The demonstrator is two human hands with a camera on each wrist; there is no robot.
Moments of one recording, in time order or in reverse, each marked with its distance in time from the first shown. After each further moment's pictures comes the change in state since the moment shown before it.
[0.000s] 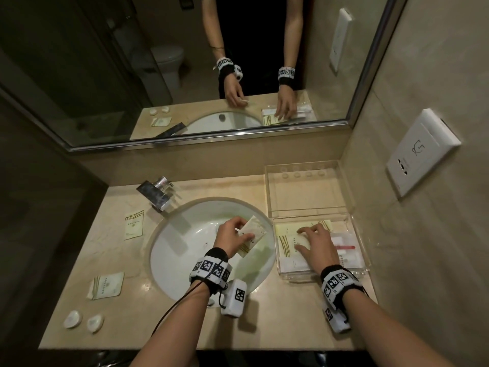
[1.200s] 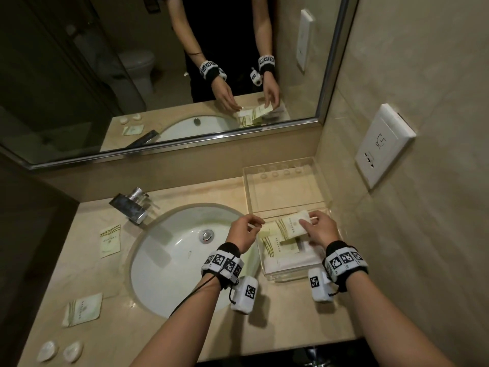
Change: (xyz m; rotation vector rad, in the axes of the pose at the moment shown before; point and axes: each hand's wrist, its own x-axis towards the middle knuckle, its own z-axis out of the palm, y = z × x) left_hand 0.020 0.044 0.054 -0.063 -0.176 0.116; right_hand 0.028 0.014 -0.062 0.555 0.010 0.466
